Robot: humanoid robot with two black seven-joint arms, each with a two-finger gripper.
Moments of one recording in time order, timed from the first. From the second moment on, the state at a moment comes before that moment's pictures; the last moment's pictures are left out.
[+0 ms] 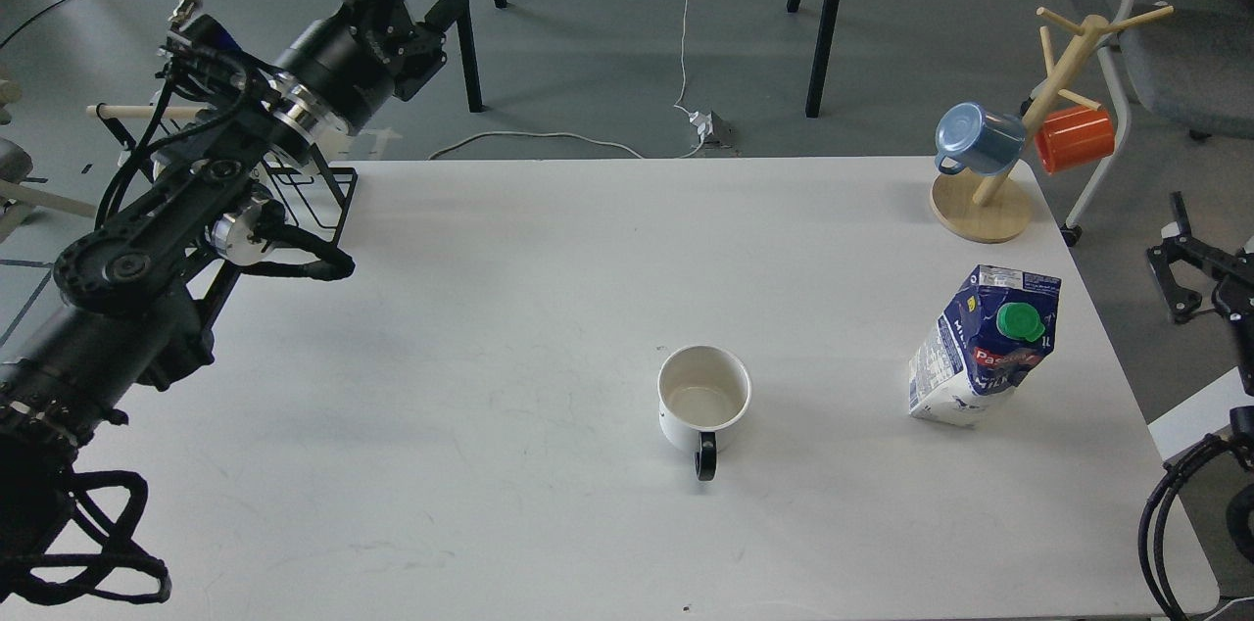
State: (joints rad) left arm -0.77 0.32 -0.95 -0.83 0.59 -0.31 -0.38; right arm -0.18 -0.47 1.53 1.30 0.16 0.49 0.19
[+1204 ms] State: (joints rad) left arm -0.69 0.40 -0.94 -0.65 -0.09 -0.41 -0.39; right arm -0.35 -0.15 1.30 1.35 0.15 0.49 0.19
